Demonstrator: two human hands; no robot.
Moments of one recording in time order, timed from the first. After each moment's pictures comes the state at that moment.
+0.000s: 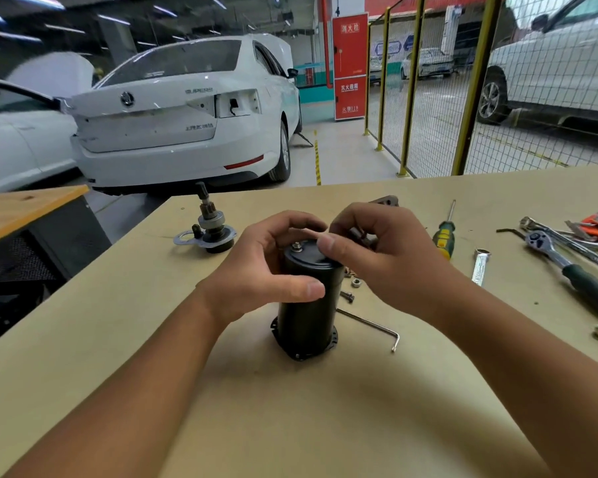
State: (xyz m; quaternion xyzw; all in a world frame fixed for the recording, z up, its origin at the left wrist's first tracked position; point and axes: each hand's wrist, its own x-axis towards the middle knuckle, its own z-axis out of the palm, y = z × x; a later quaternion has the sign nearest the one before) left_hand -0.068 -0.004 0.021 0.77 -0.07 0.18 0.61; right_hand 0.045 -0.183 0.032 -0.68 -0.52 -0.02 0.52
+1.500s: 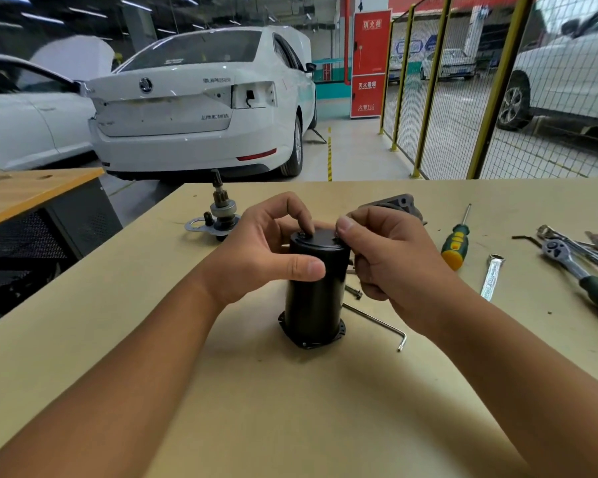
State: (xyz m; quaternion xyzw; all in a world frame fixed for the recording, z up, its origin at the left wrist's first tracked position) left_hand -0.075 0.002 0.029 0.75 -0.10 0.17 0.63; right_hand 0.032 -0.175 0.027 -0.60 -0.36 0.23 0.68
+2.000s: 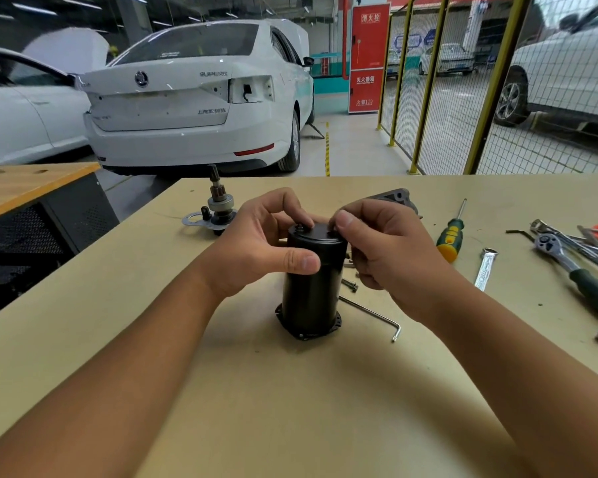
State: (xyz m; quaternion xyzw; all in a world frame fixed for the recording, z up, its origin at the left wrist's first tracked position) left_hand -0.075 0.000 0.030 0.75 -0.10 0.17 0.63; right_hand 0.035 -0.177 0.027 -0.63 -0.41 0.18 0.64
